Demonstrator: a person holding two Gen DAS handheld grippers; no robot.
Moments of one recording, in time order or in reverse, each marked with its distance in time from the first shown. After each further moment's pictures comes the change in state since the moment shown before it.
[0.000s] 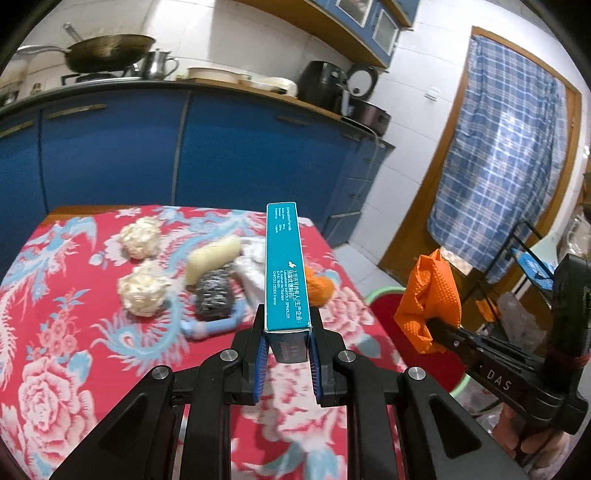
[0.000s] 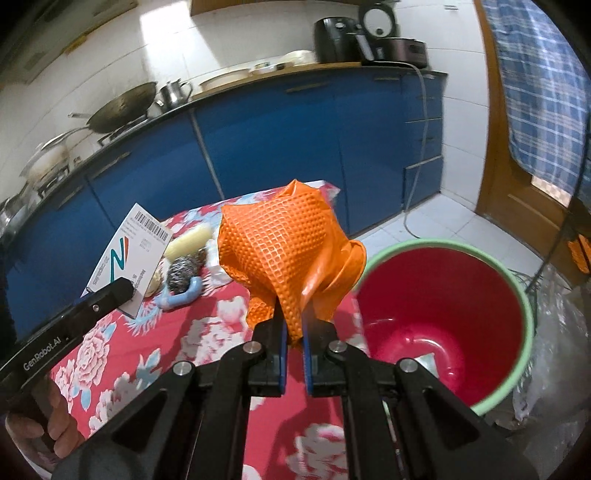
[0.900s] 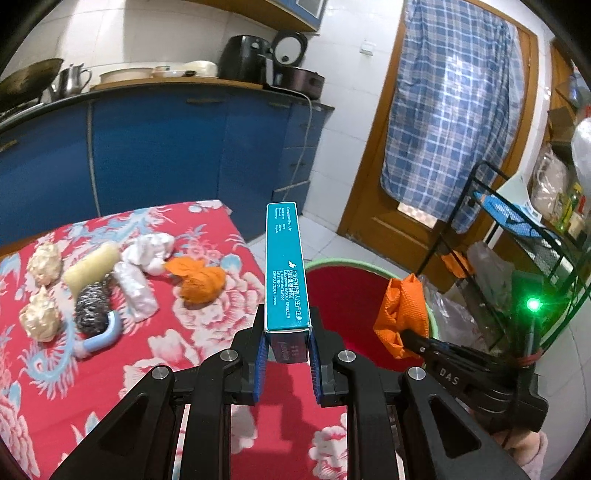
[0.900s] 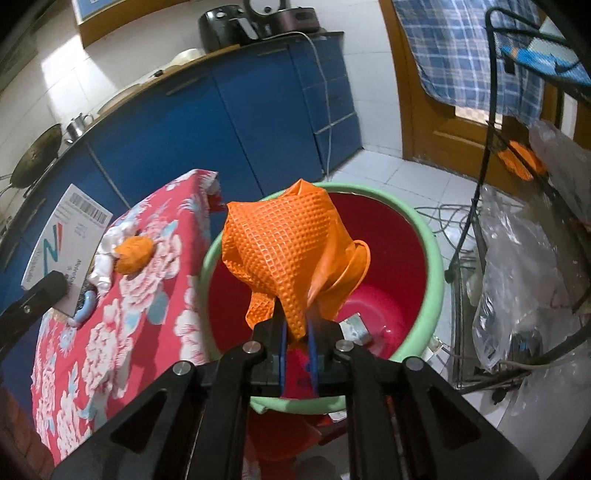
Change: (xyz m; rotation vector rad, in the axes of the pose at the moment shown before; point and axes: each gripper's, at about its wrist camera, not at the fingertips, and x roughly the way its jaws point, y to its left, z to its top) left arm 0.052 -0.108 -0.007 0.189 0.100 -0.116; right arm 0.007 -0.132 -0.040 0.272 0.057 -0.185
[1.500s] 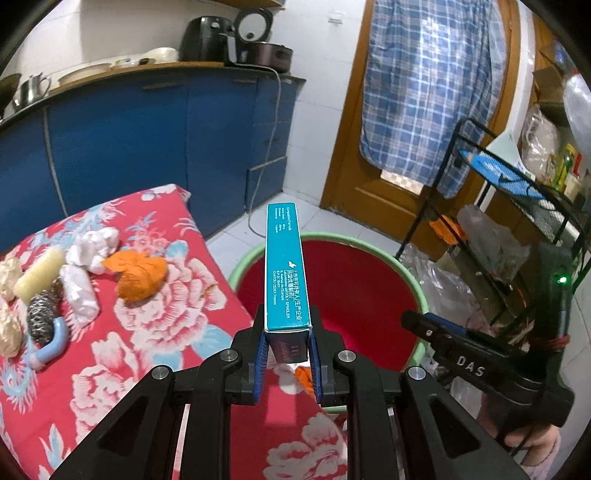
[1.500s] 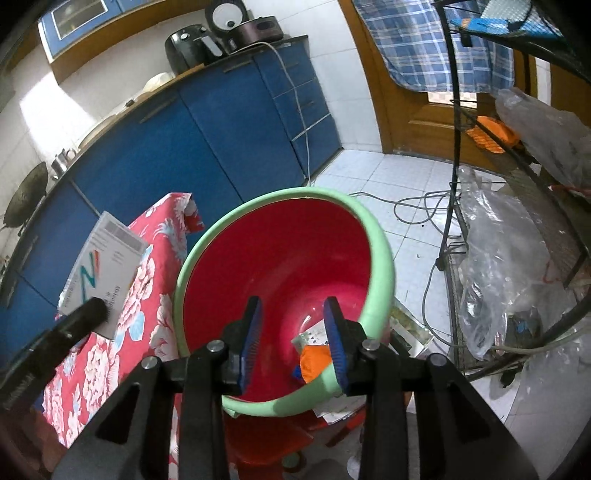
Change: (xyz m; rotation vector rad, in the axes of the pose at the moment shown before) left arm 0.048 -0.045 -0.005 0.099 0.098 -0.037; right arm -0.011 -0.044 -0.002 0.123 -0.040 -0.001
